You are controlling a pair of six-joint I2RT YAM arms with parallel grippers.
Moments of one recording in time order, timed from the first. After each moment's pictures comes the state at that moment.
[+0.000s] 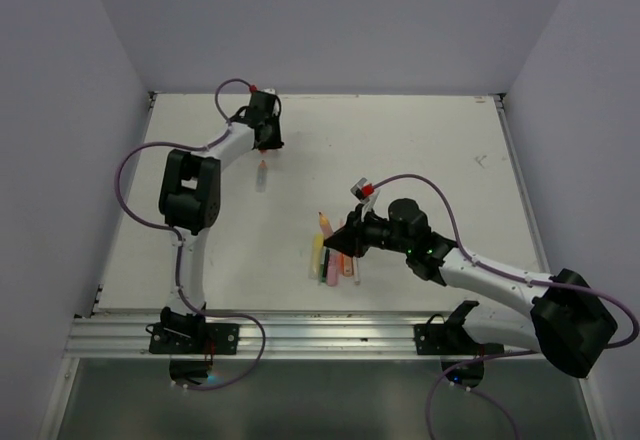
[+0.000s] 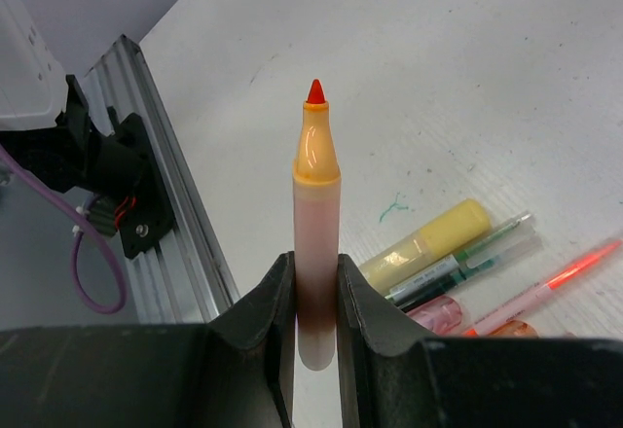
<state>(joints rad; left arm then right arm) -0.28 2.23 1.74 -0.36 -0.07 -0.34 0.76 1.15 0.50 0.34 -0.41 0.40</state>
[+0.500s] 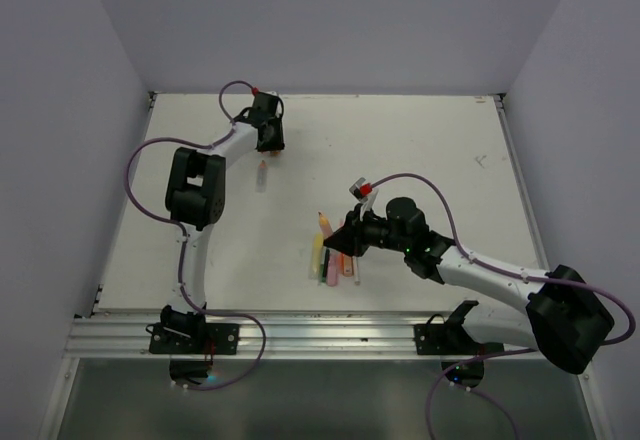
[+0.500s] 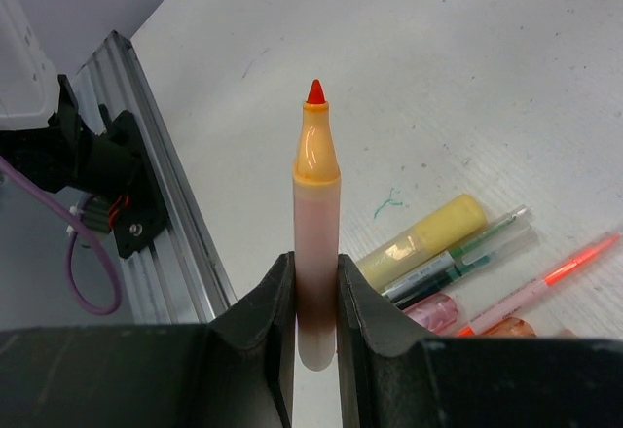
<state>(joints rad) -0.28 2.31 1.81 -0.39 -0.11 -0.33 0.75 1.18 0.50 0.34 -0.41 0.40</state>
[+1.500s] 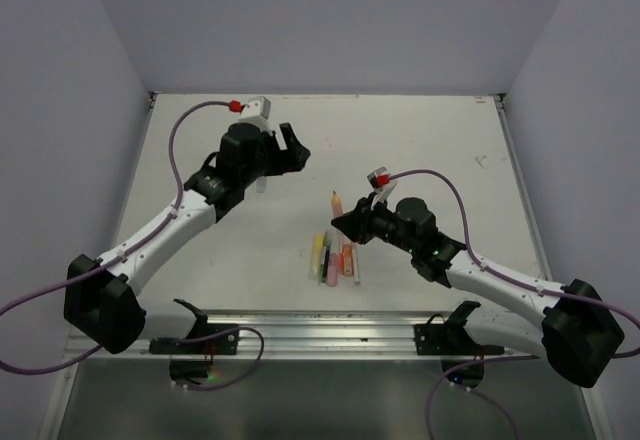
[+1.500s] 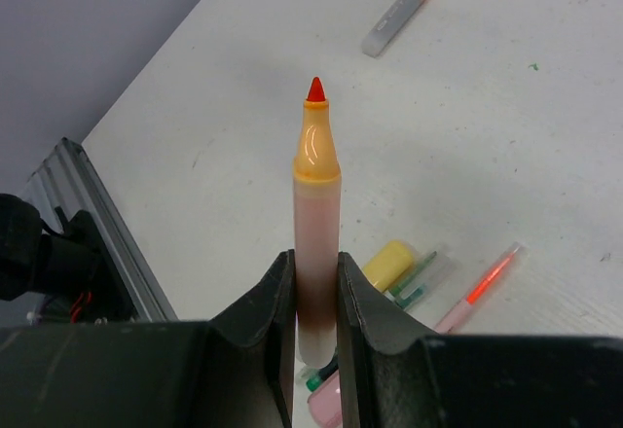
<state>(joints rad) -0.44 1.37 1.14 -0.19 -0.05 -0.53 0.75 1.08 0.50 0.34 -0.18 0.44</state>
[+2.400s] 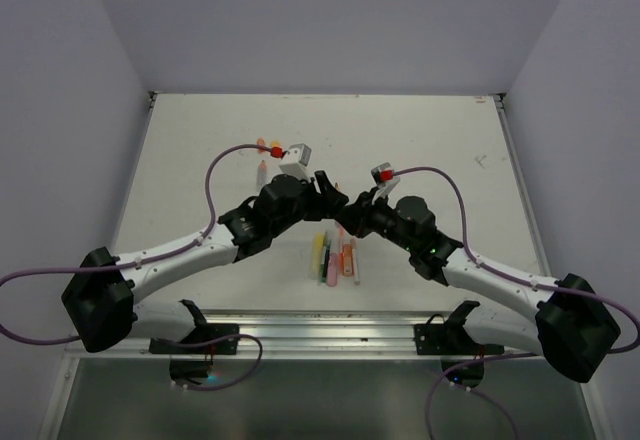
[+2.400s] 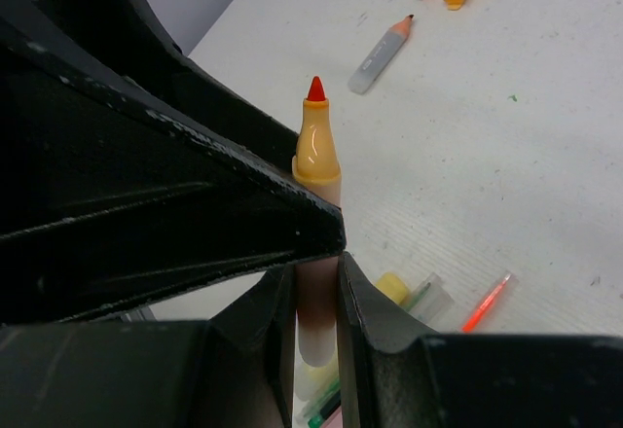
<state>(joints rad) -0.87 1.29 0.85 0.07 -0.18 -0.77 0.74 1.12 0.50 0.44 -0.12 0.49</state>
